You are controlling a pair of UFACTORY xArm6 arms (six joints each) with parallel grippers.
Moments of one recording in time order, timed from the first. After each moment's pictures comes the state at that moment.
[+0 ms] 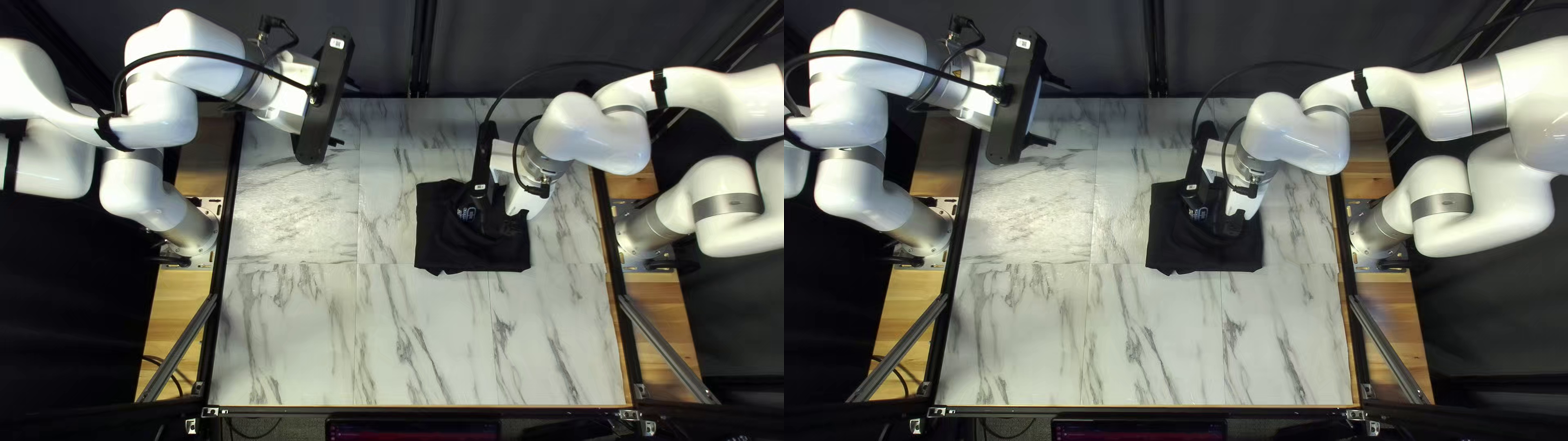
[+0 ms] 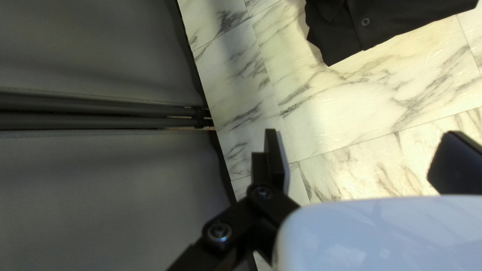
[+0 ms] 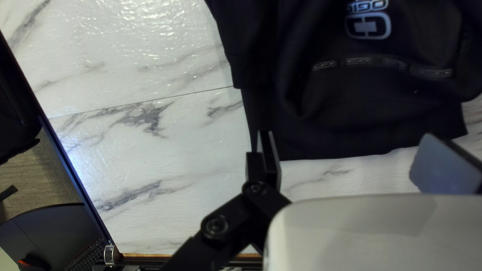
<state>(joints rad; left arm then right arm) 0.15 -0.79 -0.64 0.19 0.81 0.49 -0.06 -0.42 -0.55 0.21 0.89 0.01</state>
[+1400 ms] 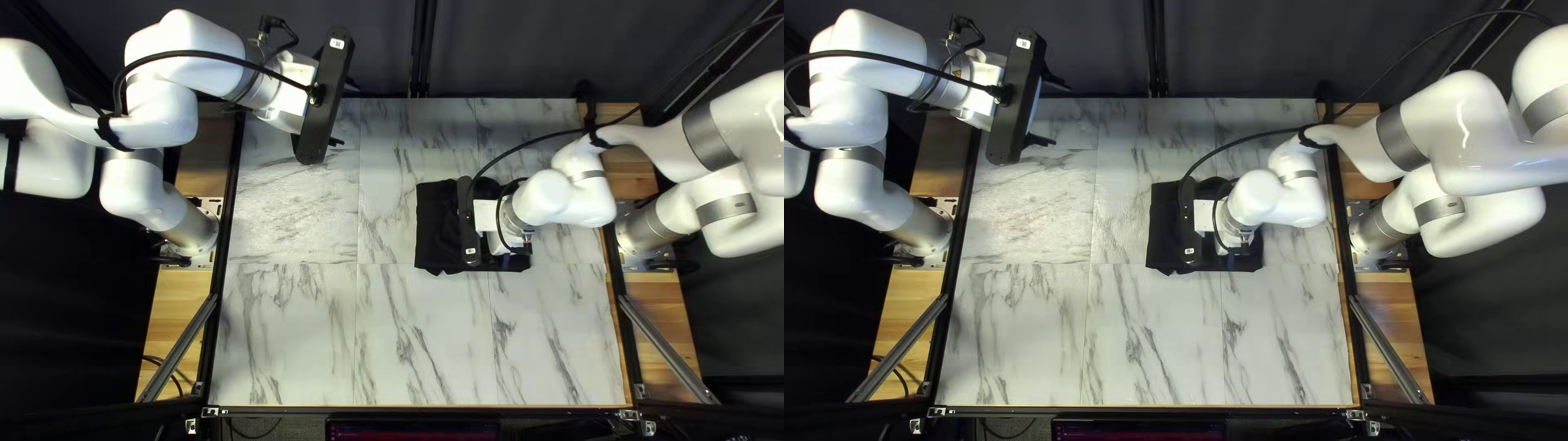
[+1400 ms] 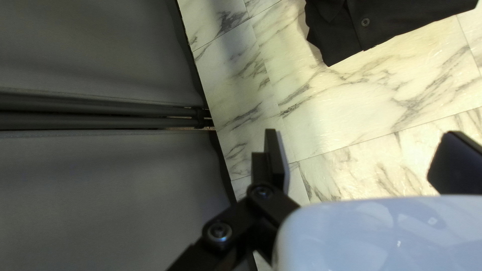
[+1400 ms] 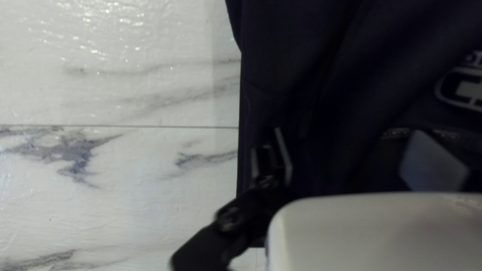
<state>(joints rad) 0.15 -0.79 -0.64 0.19 0.81 0.49 0.12 -0.11 -0.45 -0.08 0.44 0.14</state>
